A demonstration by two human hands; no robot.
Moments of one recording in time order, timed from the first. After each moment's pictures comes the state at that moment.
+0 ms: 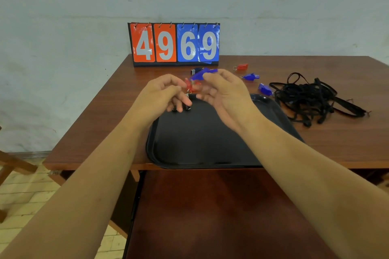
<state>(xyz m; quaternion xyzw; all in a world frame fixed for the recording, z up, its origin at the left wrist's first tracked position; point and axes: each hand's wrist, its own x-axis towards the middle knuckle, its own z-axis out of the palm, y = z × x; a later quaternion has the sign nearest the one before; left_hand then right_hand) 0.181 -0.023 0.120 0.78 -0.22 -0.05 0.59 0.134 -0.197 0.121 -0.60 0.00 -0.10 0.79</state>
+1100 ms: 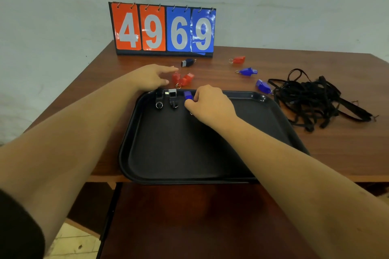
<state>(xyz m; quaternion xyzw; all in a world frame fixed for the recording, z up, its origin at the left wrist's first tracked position) 0.326 -0.052 0.088 0.93 -0.26 -0.09 0.24 0.189 -0.210 0.077 -0.97 0.08 -0.05 0.23</state>
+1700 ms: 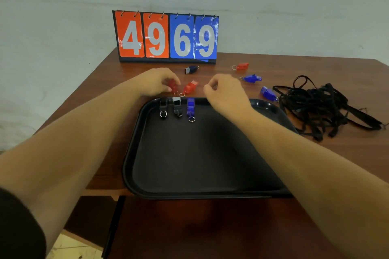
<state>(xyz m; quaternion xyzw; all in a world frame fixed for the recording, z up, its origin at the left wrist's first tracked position) 0.349 -0.049 0.083 0.92 -0.34 -0.04 0.18 0.206 -0.232 0.098 -0.94 0.10 -0.15 0.29</state>
